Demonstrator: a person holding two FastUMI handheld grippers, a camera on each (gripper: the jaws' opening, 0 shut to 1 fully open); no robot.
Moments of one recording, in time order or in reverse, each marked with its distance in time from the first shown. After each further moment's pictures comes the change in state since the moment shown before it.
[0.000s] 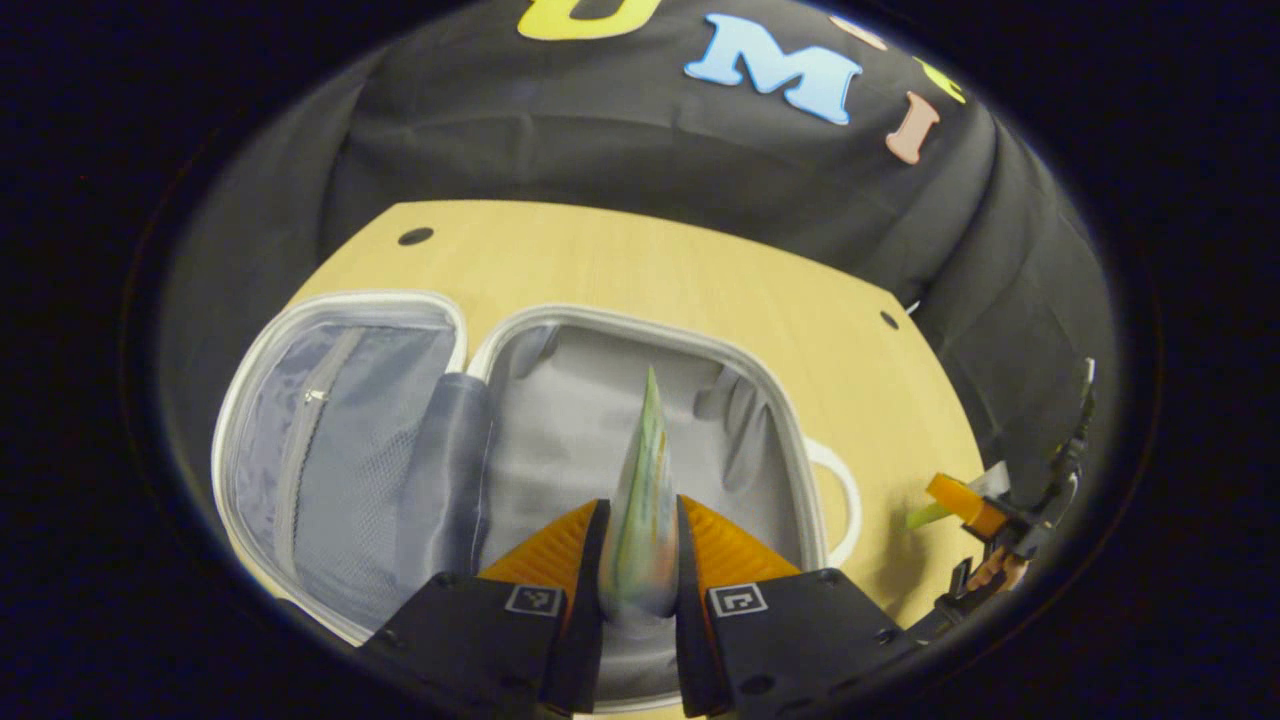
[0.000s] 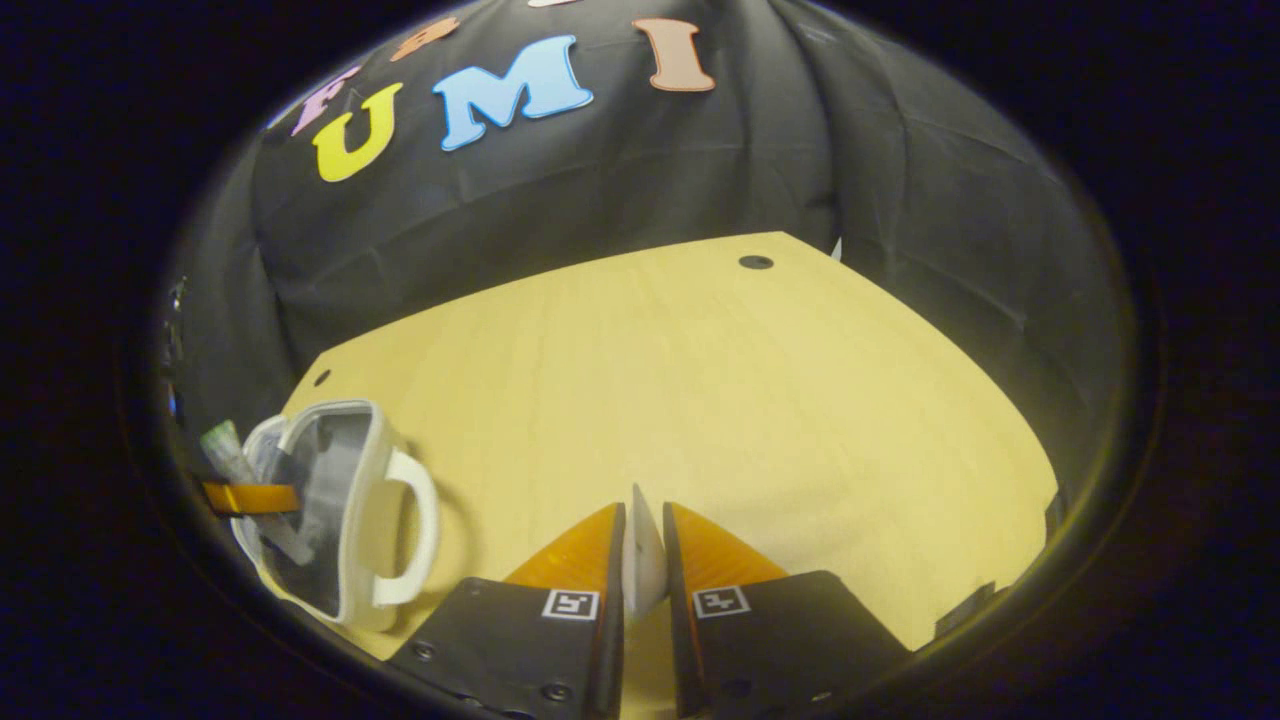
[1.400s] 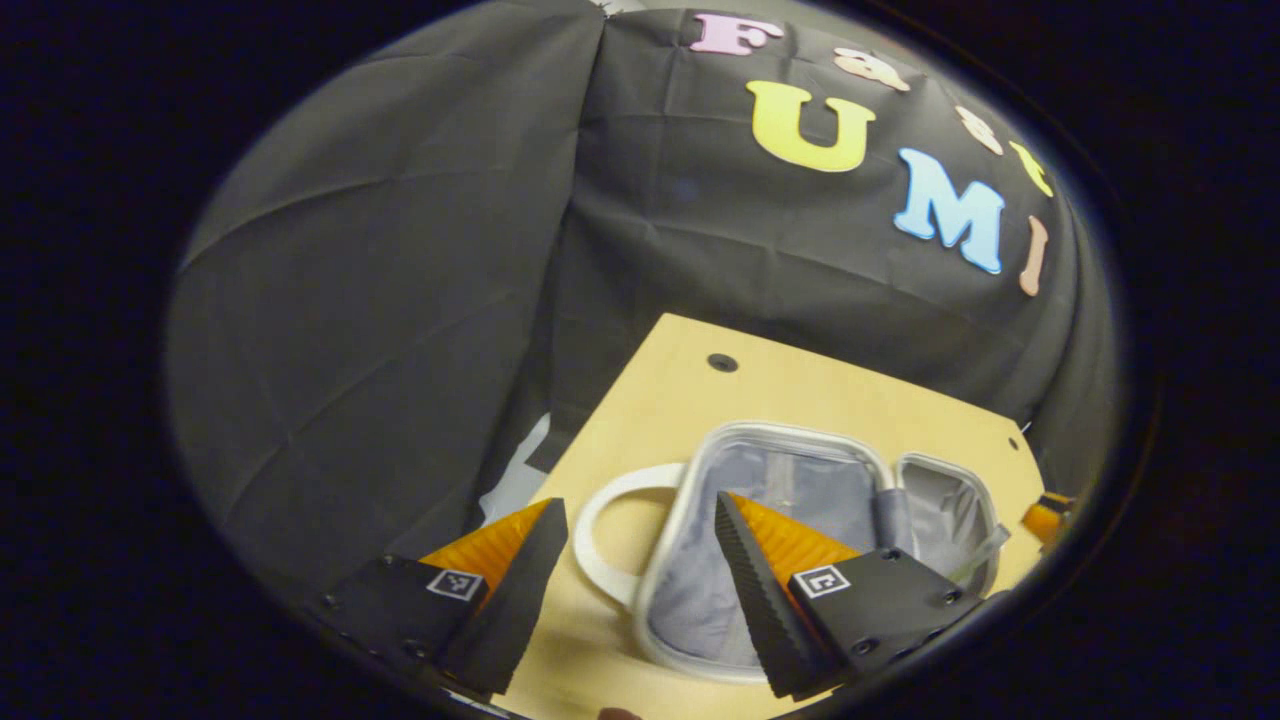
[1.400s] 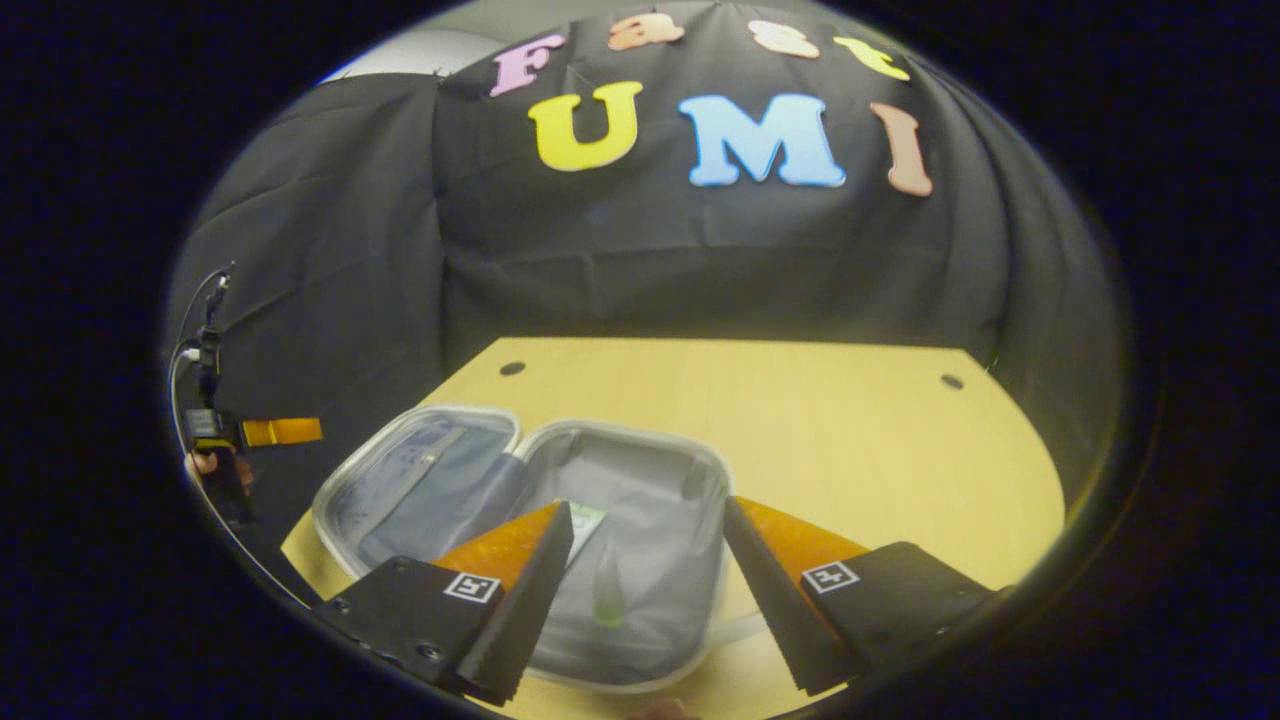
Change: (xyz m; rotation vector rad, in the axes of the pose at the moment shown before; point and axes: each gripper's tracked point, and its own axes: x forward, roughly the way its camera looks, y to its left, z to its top) left arm -0.181 0.358 0.046 -0.185 -0.390 0.337; right arm -0.065 0.209 0.044 -0.342 -0.268 0.216
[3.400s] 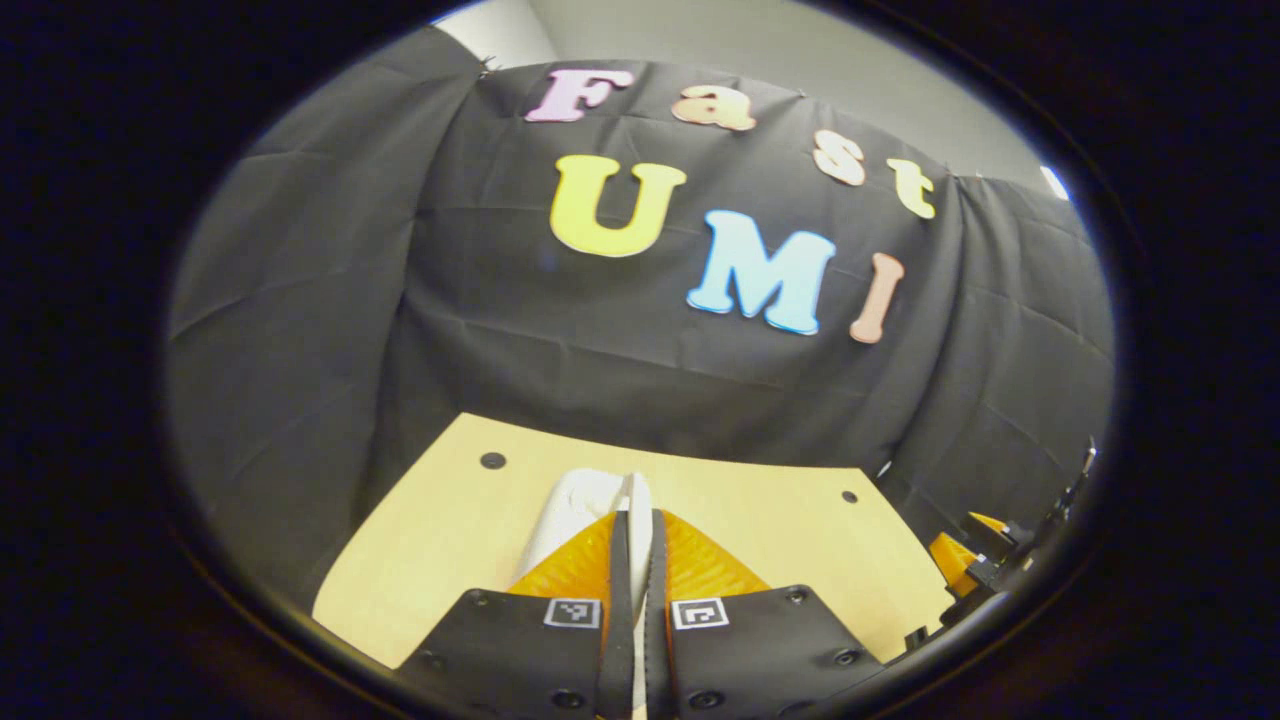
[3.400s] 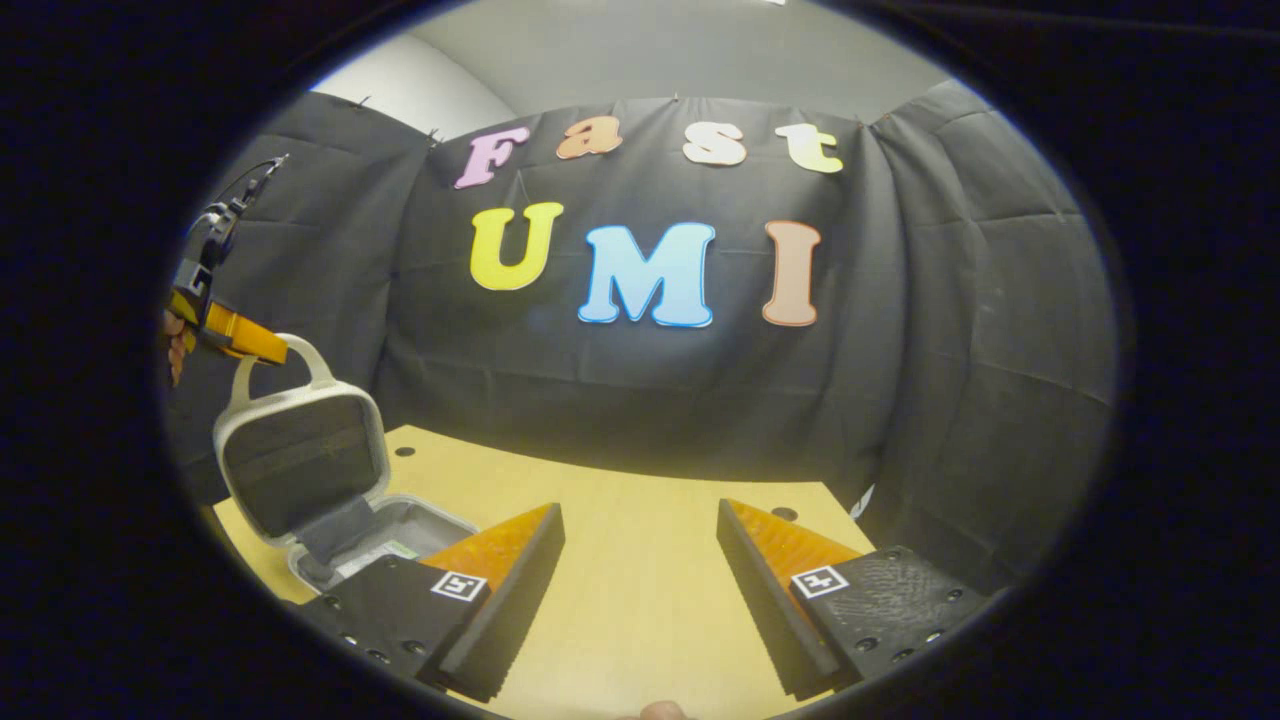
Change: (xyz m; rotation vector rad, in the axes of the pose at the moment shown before) left arm -0.168 -0.392 0.092 0.101 -0.209 -0.360; right arm -0.089 -0.228 0.063 -0.082 -0.279 -0.090
